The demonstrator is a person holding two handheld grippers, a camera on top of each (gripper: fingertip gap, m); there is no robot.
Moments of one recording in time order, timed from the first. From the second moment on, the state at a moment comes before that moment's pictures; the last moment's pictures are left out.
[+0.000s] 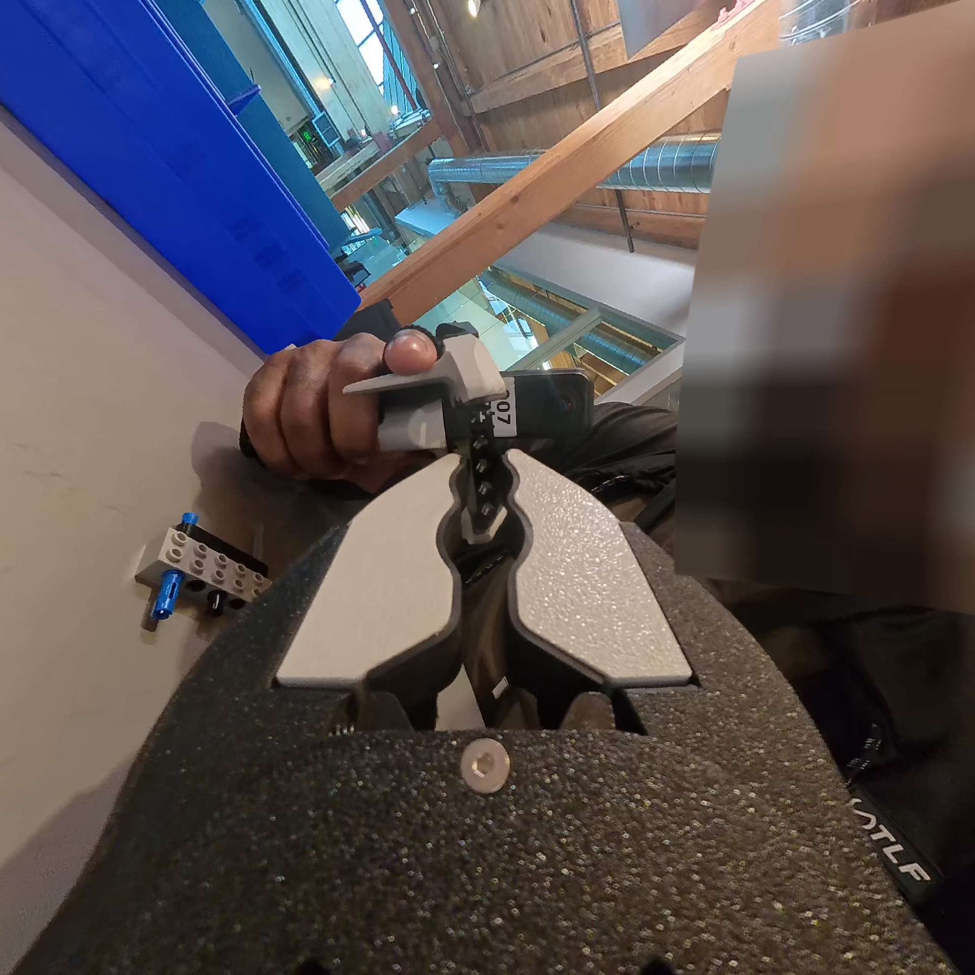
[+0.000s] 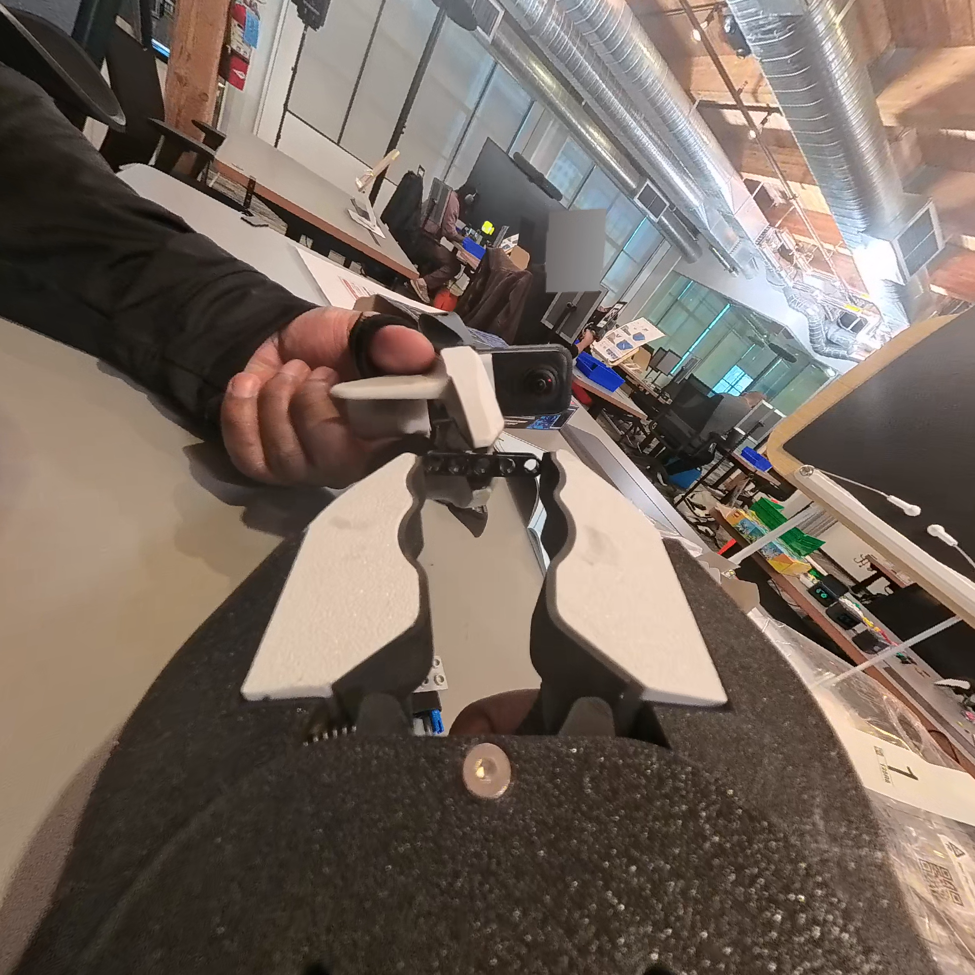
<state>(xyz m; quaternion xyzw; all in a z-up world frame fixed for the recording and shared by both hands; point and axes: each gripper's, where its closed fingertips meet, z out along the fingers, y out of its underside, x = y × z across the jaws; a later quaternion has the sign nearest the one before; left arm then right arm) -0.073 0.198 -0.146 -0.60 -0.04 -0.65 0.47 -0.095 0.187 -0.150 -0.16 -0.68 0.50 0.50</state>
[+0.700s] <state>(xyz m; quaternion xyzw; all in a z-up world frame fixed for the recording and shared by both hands) -0.105 0.211 -0.182 -0.72 -0.11 -0.49 0.49 -0.080 0.216 -0.242 -0.31 -0.85 0.39 0.17</state>
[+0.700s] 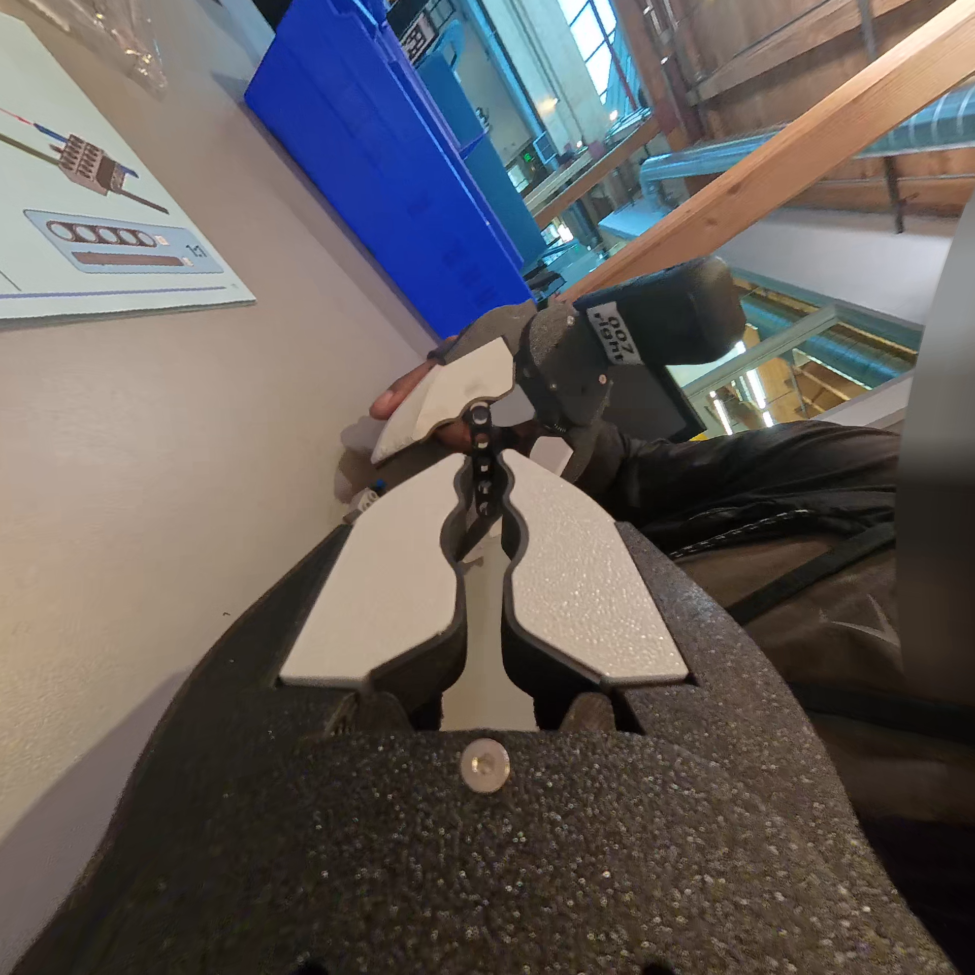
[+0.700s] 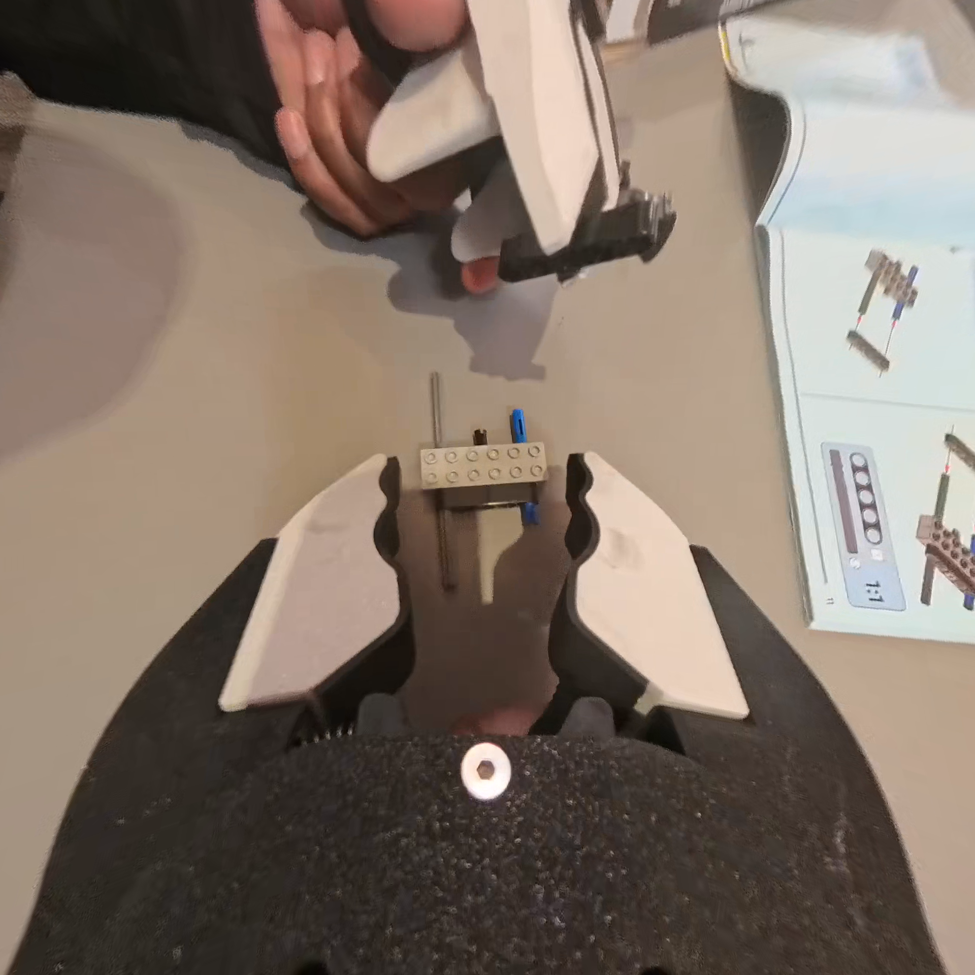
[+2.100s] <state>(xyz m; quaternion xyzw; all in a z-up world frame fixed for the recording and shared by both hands) -0.143 0.210 -0.181 -0.70 -0.20 -0.47 0.50 -0.119 0.238 -0.201 -0.37 -0.75 0.42 0.36</state>
